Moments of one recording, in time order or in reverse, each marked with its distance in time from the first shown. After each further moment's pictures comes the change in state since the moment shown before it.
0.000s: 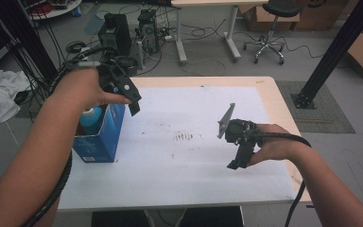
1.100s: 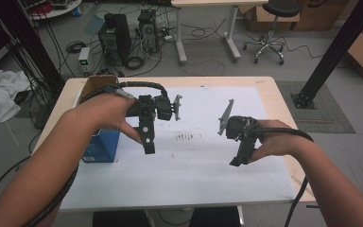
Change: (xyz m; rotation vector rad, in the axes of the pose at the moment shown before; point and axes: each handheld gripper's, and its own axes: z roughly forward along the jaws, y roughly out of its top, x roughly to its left) left arm -0.083 0.007 0.056 0.098 -0.021 0.712; right arm -0.006 0.002 -0.007 0.060 0.004 0.020
